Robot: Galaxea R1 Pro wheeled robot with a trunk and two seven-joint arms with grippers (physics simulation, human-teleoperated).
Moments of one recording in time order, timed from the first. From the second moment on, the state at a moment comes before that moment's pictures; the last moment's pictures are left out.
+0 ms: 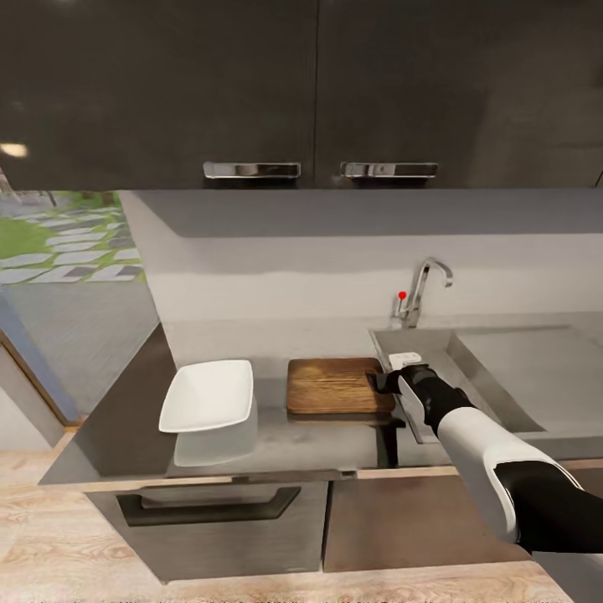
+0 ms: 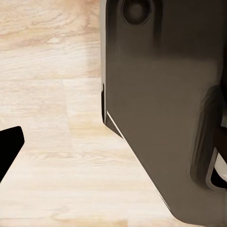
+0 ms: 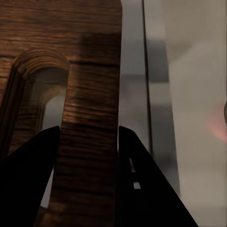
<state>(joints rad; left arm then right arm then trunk) 0.01 0.04 0.00 0.07 0.01 -0.26 0.00 -1.09 -0.02 0.08 -0.33 0.02 0.48 0.02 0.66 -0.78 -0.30</state>
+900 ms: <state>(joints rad) 0.01 0.04 0.00 0.07 0.01 -0.26 0.00 -1.09 -0.02 0.07 -0.33 0.01 0.48 0.03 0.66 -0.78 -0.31</state>
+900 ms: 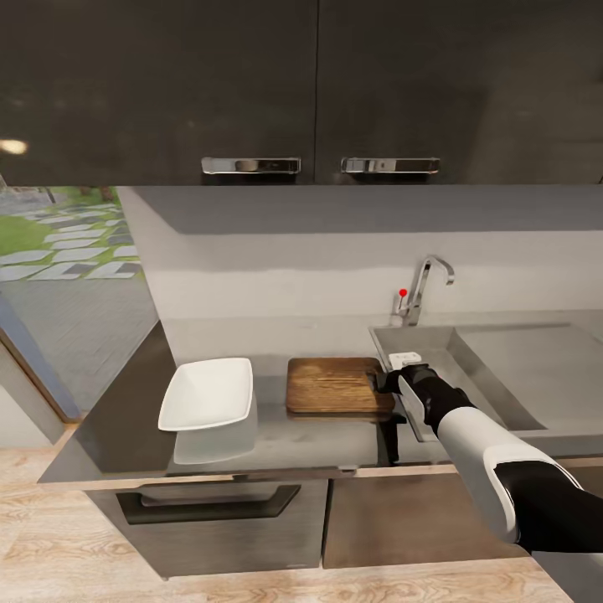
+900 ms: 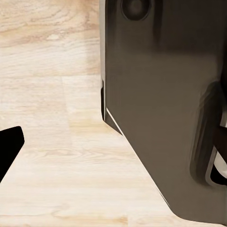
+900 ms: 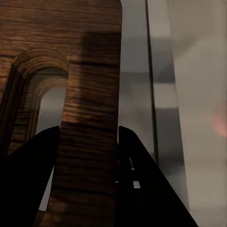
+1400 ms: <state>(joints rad) 0.01 0.04 0.00 0.07 0.01 -0.25 0.00 -1.09 -0.02 0.08 -0.33 0.02 0.48 0.02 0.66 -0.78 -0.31</state>
